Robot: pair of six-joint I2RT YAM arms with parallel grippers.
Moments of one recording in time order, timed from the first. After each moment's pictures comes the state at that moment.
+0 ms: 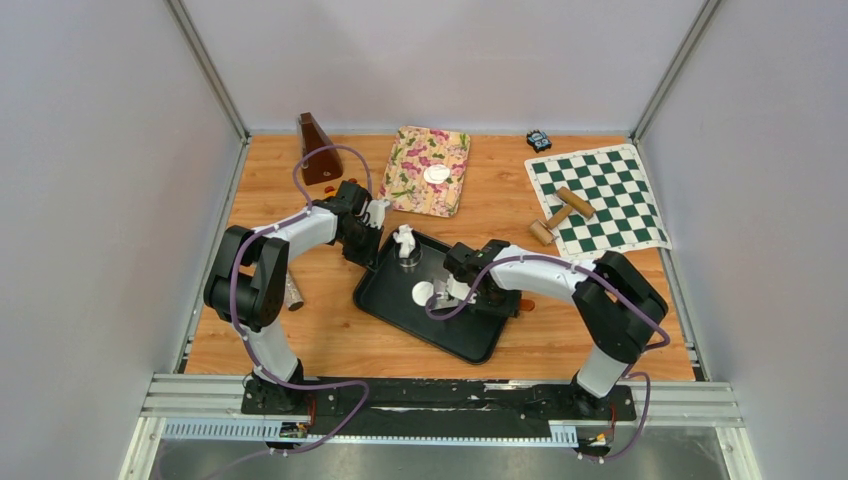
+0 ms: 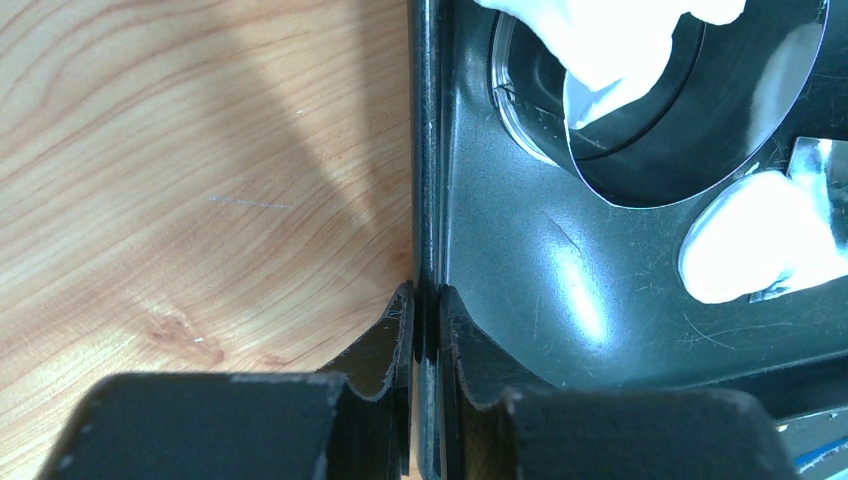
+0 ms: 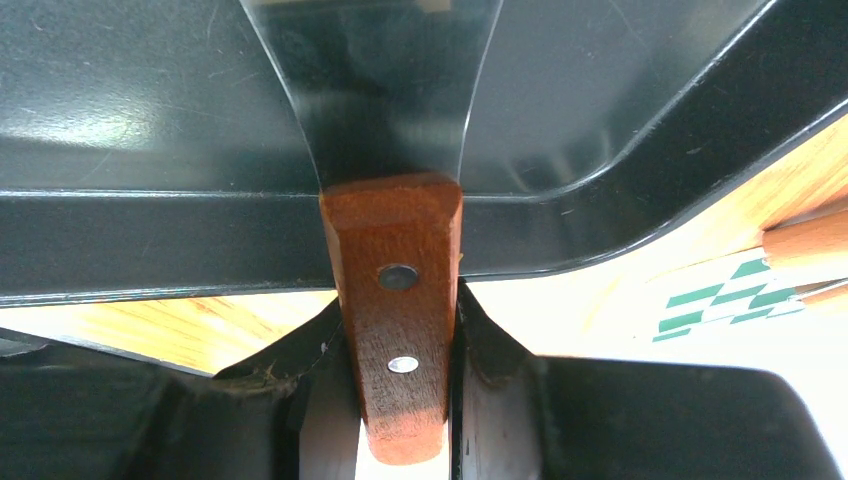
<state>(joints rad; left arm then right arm) -0.34 1.77 1.08 -0.55 0.27 0.03 0.85 1.70 1.02 -0.97 0.26 -0.51</state>
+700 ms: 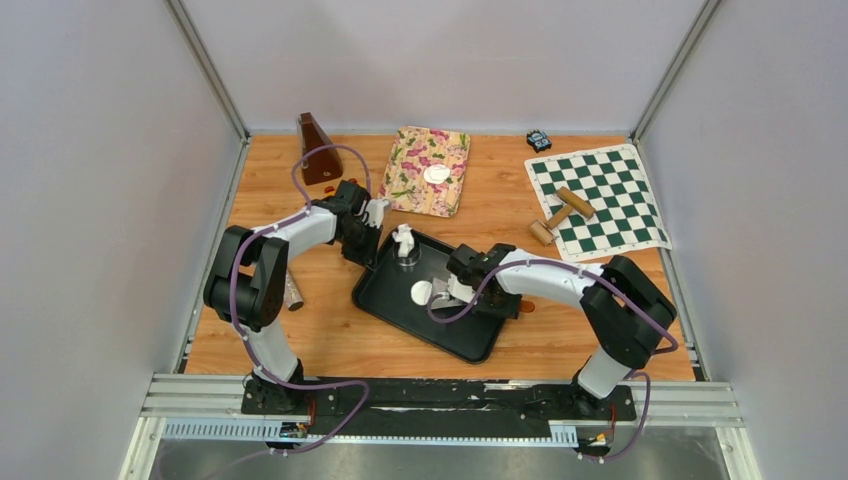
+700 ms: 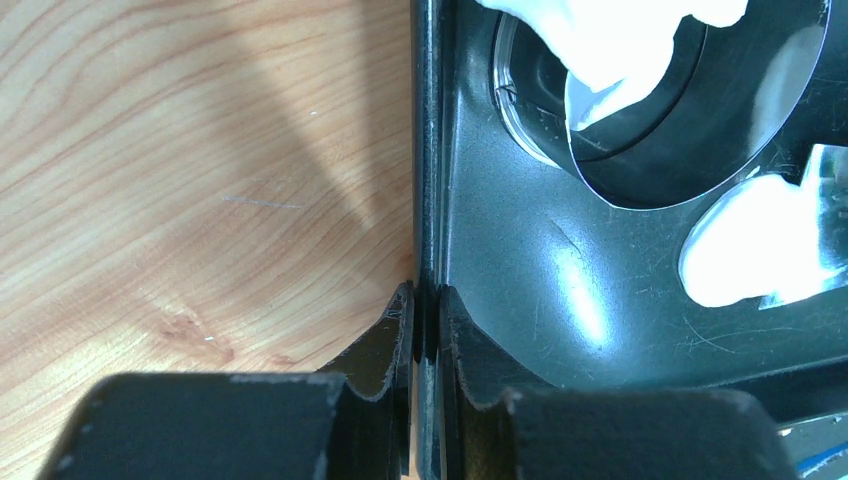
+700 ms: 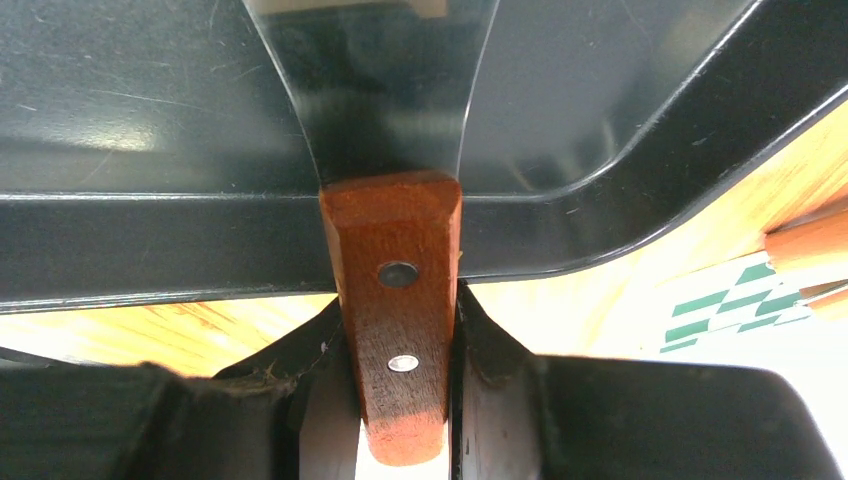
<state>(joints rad) -0.34 1.77 1.08 -0.54 0.27 0.03 0.85 1.67 0.98 -0.92 0.26 -0.50</state>
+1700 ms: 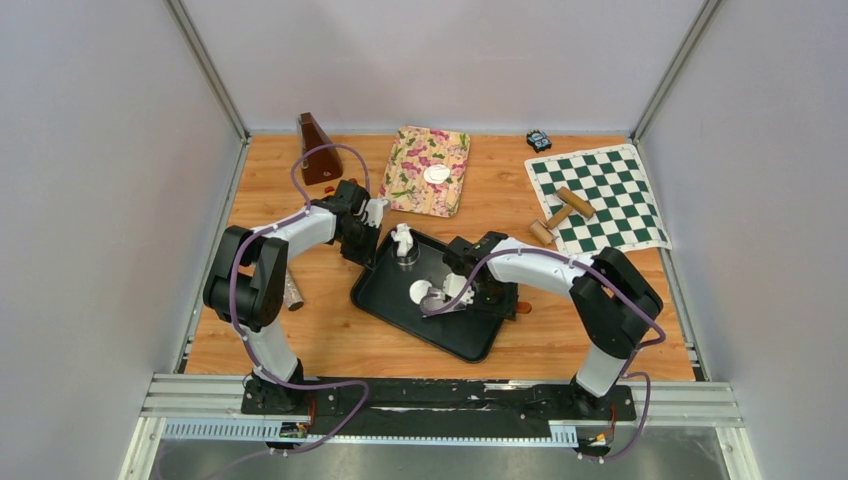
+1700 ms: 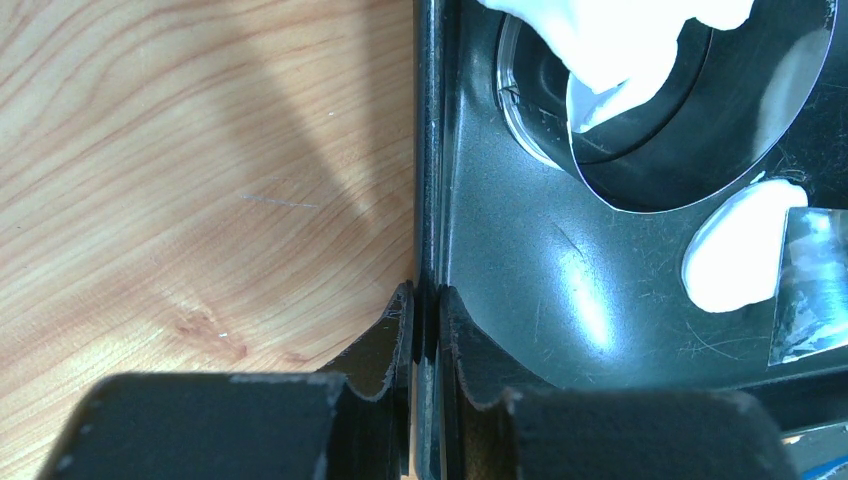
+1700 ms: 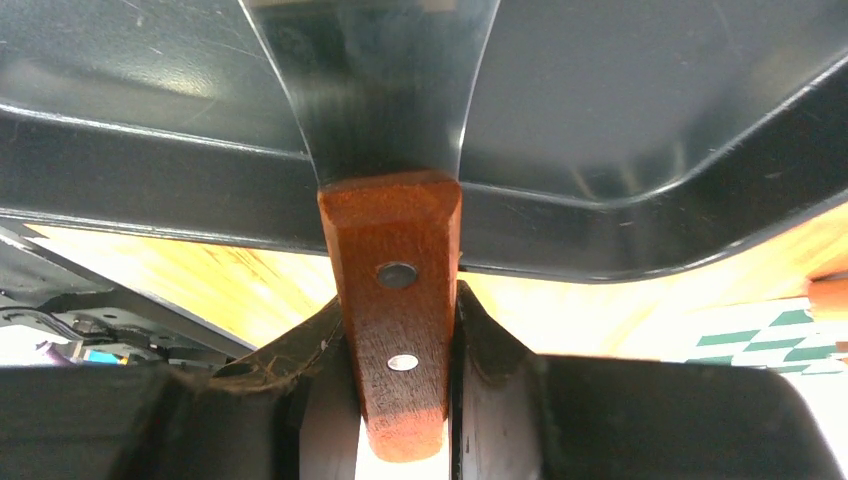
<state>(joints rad) -0.34 1.77 1.08 -0.54 0.25 0.04 0.83 1.72 1.08 -1.06 0.13 -0.55</state>
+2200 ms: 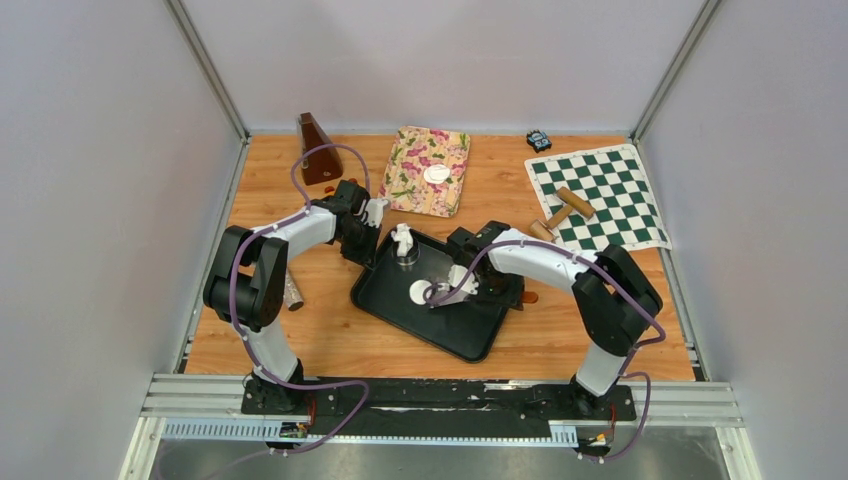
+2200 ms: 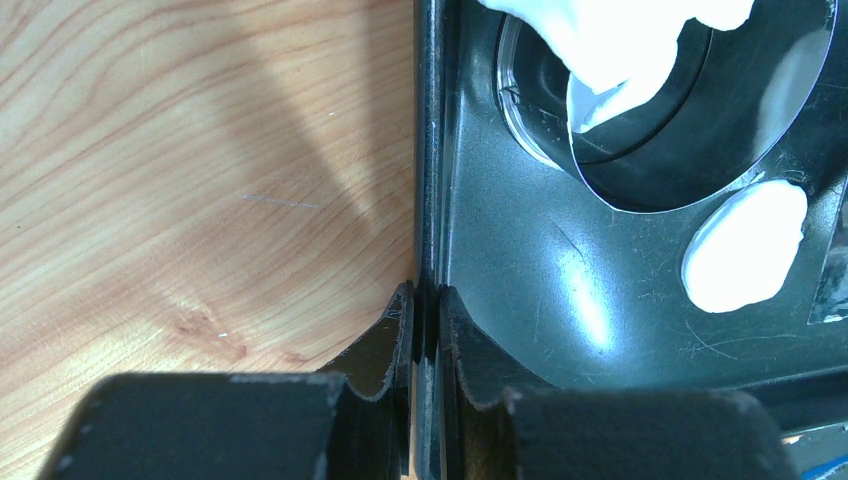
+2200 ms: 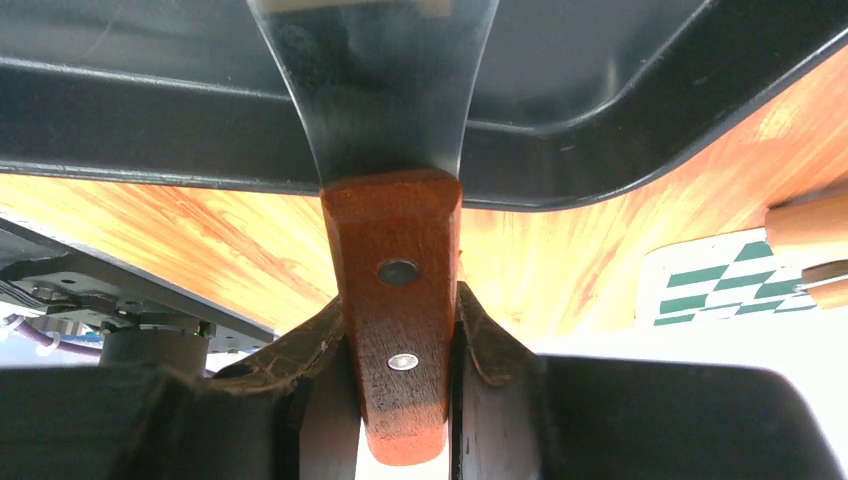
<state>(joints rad) -0.34 1.77 1.08 -0.54 0.25 0.03 0.80 1.75 1.17 -1.16 0.21 -0.56</state>
